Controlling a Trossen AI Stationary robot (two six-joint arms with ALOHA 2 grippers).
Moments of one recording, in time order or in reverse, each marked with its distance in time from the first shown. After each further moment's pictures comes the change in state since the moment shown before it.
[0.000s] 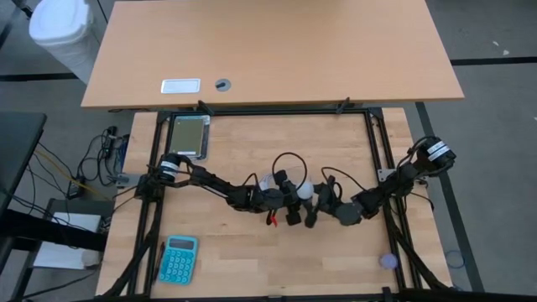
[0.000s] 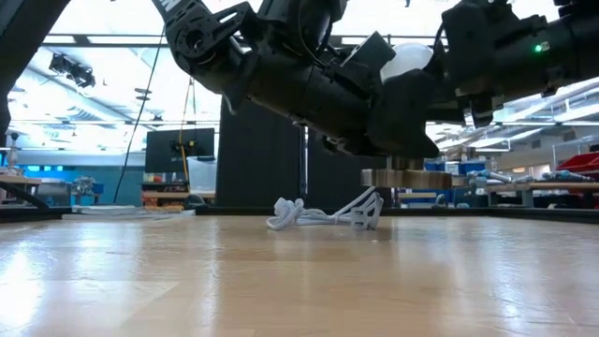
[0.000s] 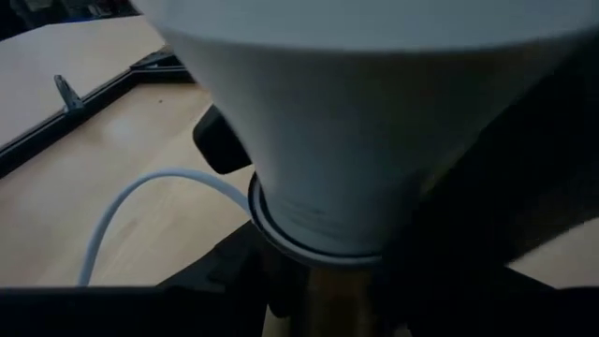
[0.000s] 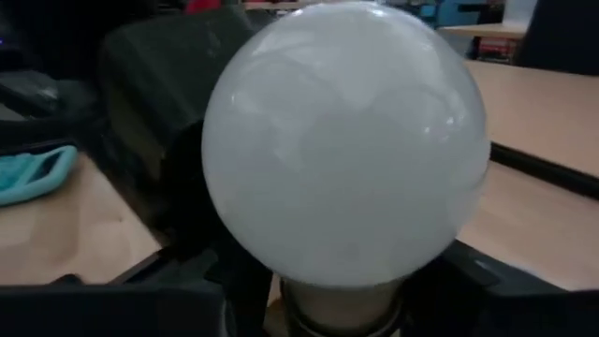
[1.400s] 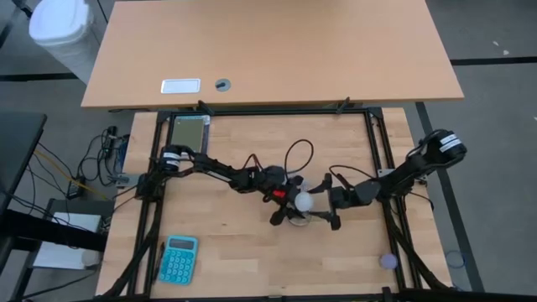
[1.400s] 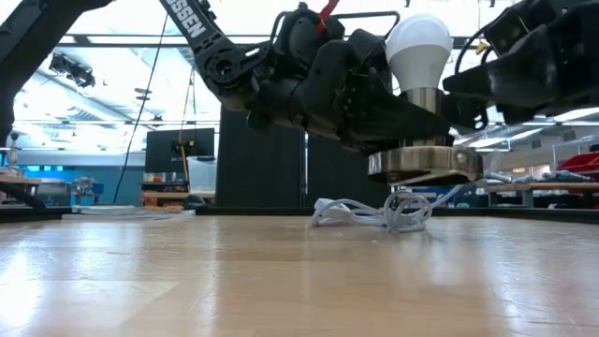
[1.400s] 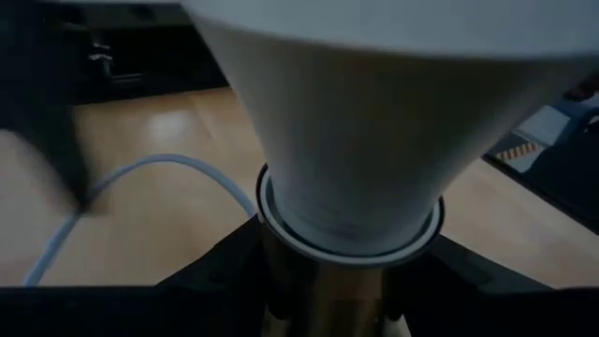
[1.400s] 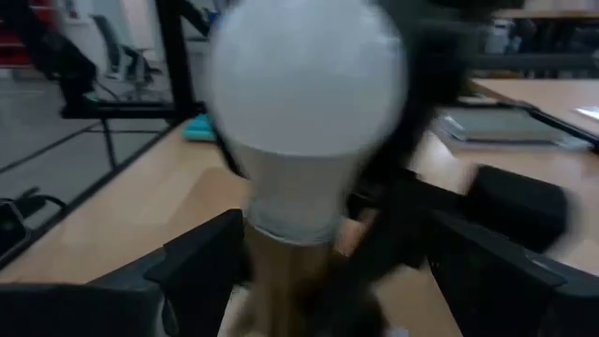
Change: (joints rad) left arm 0.147 0.000 0.000 0.014 0.968 0.108; right arm -0.149 -0.159 -0.312 0.325 -0.707 -0.242
